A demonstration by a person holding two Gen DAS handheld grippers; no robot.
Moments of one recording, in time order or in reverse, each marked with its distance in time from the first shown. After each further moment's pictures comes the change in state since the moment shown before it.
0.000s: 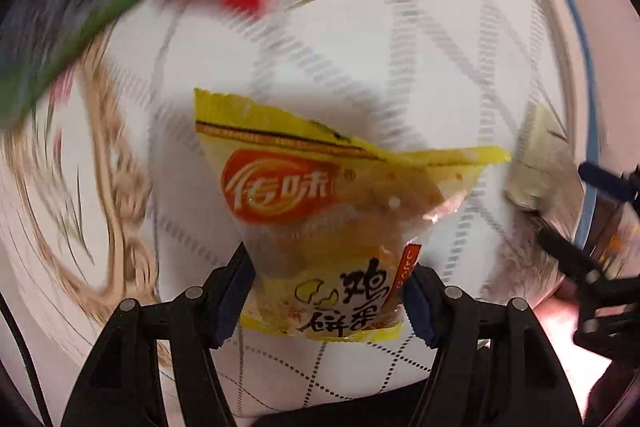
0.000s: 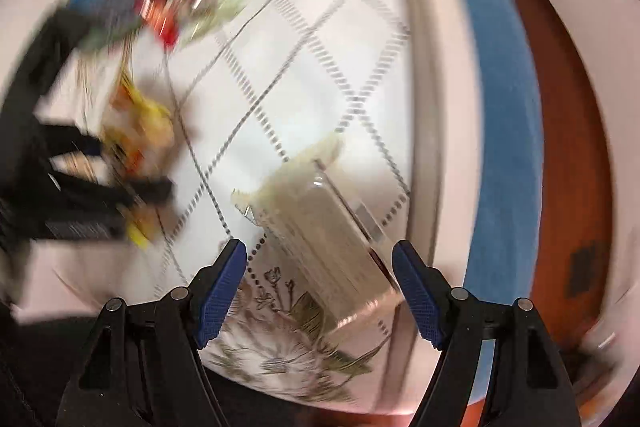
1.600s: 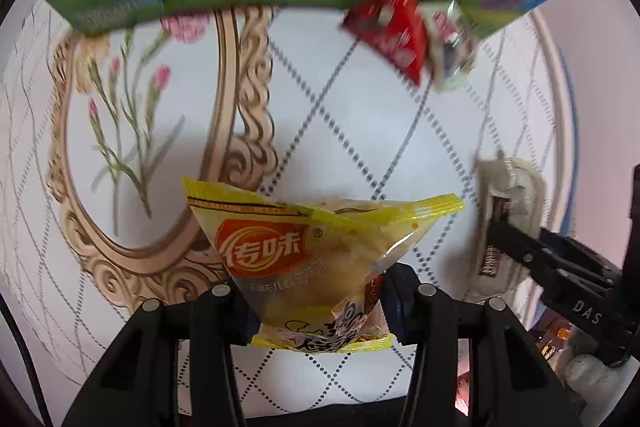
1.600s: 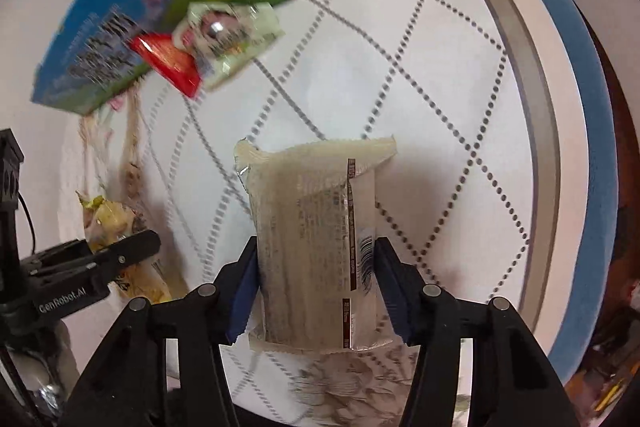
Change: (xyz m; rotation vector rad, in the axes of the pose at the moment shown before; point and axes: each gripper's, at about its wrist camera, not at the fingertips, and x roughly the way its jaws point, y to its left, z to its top) left arm -0.069 0.067 -0.021 -0.222 -0.215 -0.132; right arm 0.020 0.041 0.046 0.312 -0.063 0.210
